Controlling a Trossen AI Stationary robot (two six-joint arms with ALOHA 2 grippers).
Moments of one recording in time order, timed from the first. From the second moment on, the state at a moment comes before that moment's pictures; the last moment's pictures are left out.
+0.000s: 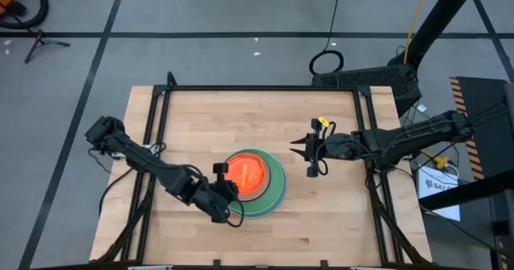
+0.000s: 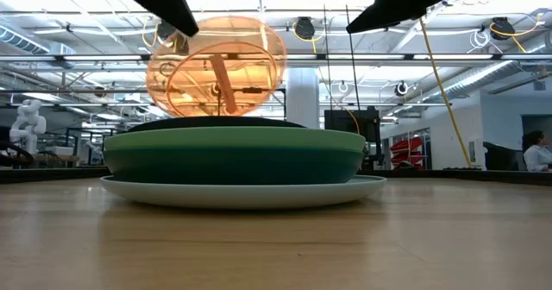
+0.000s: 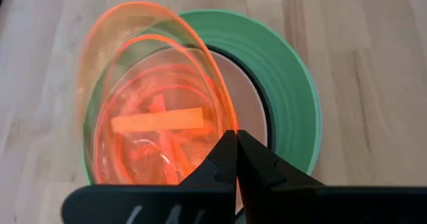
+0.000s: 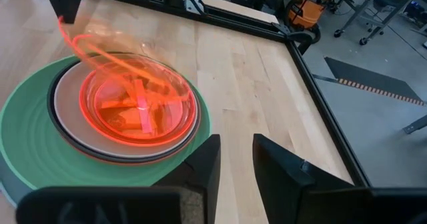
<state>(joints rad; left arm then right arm) -0.52 1.59 1.22 -0.64 -0.44 -0.32 0.18 1.08 0.76 -0.18 0.39 -0.14</state>
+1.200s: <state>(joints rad) -0.54 1.37 0.92 -0.49 -0.50 -0.11 0.18 1.01 0.71 -0.15 0.28 -0.20</state>
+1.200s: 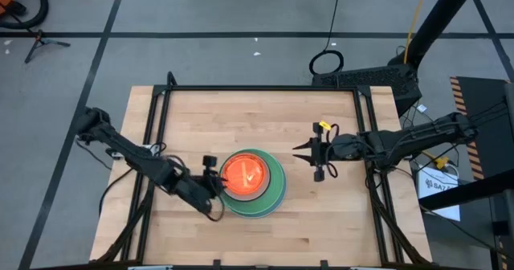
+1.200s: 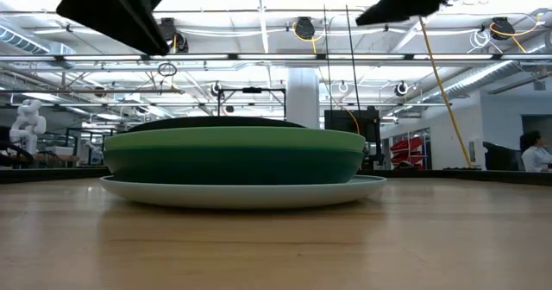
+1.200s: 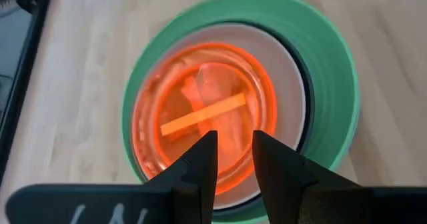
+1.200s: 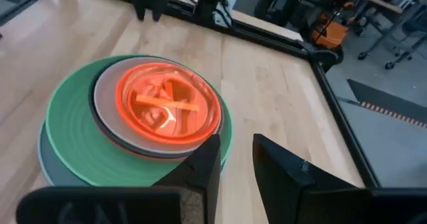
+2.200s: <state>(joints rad) -0.37 0.14 0.26 -0.24 -0.50 0.00 0.18 0.12 0.21 -0.09 0.26 -0.21</state>
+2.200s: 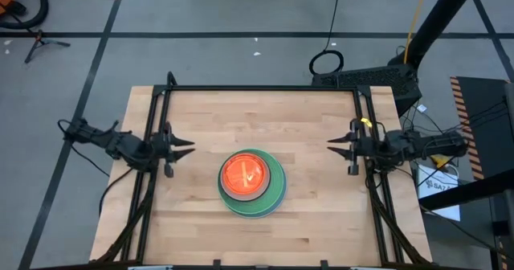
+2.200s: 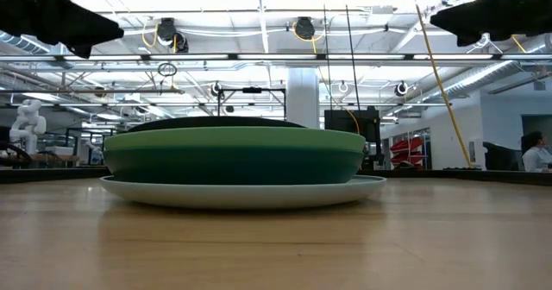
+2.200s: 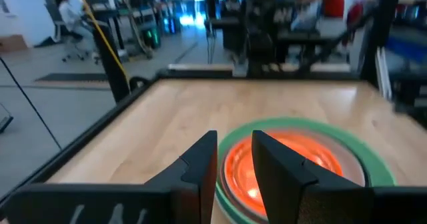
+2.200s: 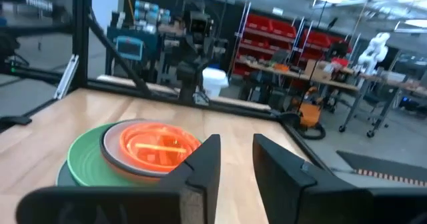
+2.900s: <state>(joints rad) -0.26 0.02 0.09 -0.25 -0.49 -0.07 0.18 0.00 0.13 -0.17 0.32 -0.22</state>
